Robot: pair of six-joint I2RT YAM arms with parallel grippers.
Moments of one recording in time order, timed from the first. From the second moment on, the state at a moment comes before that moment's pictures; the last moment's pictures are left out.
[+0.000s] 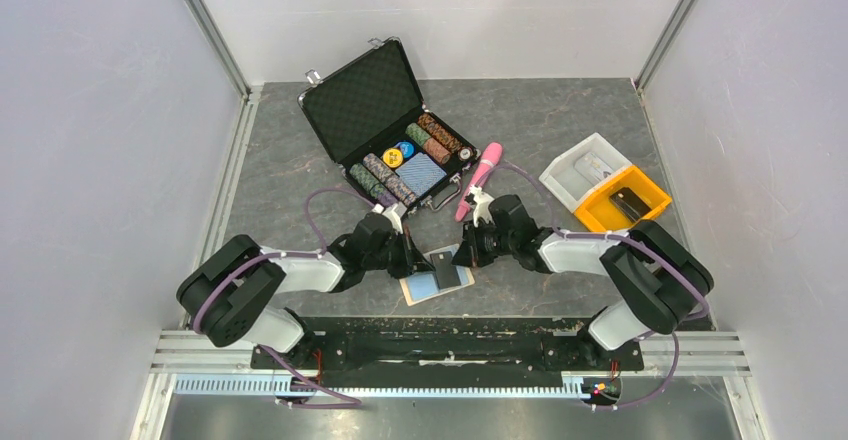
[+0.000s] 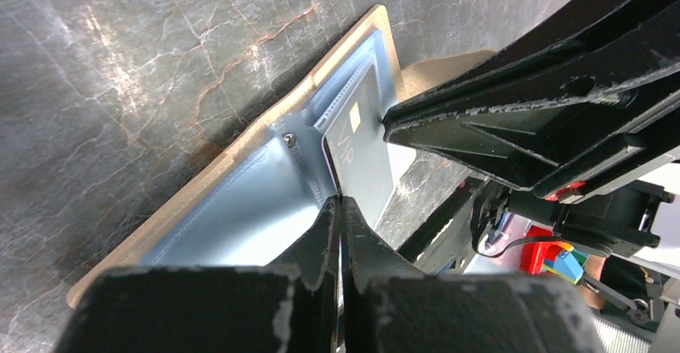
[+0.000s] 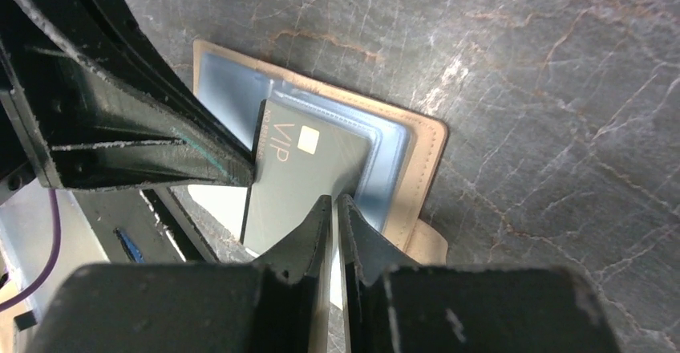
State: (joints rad) left arm -0.74 1.44 0.39 0.40 0.32 -0.96; right arm 0.67 1.53 0.53 0.27 -0.42 0.46
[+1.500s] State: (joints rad) left arm -0.70 1.22 0.35 0.21 0.26 -0.96; right arm 0.62 1.43 0.55 0.22 -0.45 0.44
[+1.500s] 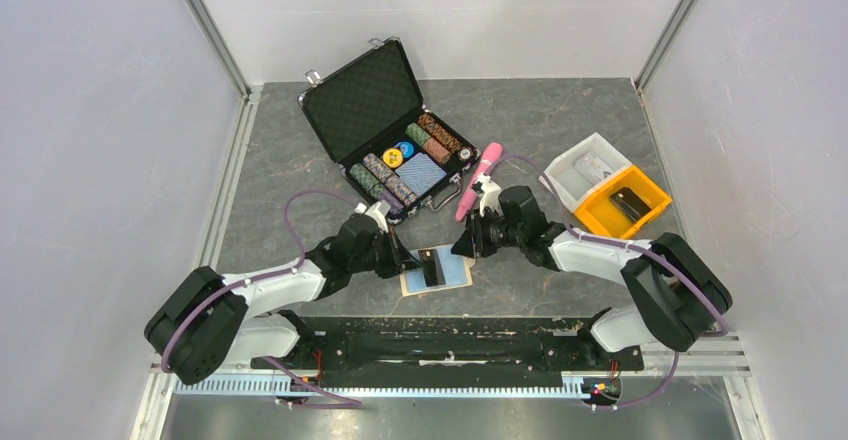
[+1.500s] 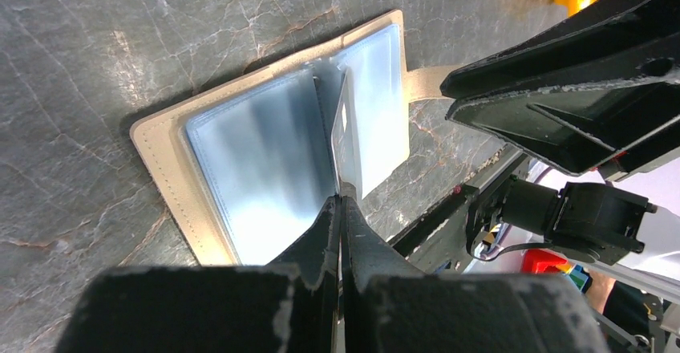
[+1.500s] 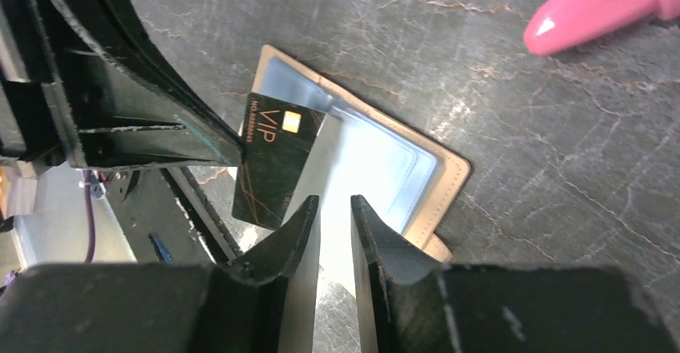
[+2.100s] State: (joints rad) left arm -0.70 1.20 0.33 0.22 0.26 -0.96; right arm 0.69 1.56 0.55 0.37 -0.53 0.53
